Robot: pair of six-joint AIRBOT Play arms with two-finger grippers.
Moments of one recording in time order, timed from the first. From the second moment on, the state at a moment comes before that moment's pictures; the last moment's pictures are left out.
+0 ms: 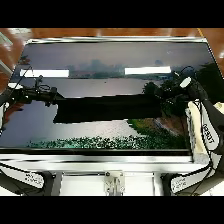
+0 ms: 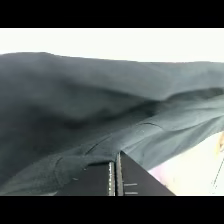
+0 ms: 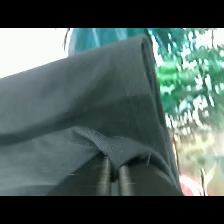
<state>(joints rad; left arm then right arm) 0.27 -1.74 1.30 0.65 -1.21 -1.18 -0.10 -1.73 1.35 -1.14 0.93 1.48</state>
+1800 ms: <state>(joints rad) -0.46 -1.80 1.35 0.32 -0.76 -1.19 -0.11 -1.27 1.38 -0.88 1.23 1.43</state>
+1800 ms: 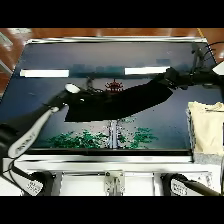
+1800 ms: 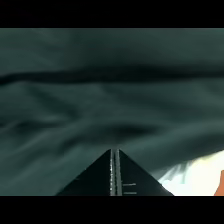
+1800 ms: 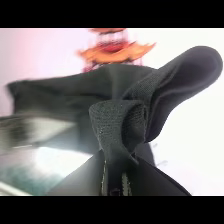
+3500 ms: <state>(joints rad) 0.45 -1.15 1.49 0.95 -1.28 -1.33 0.59 -1.75 1.38 -0.67 0.53 1.65</state>
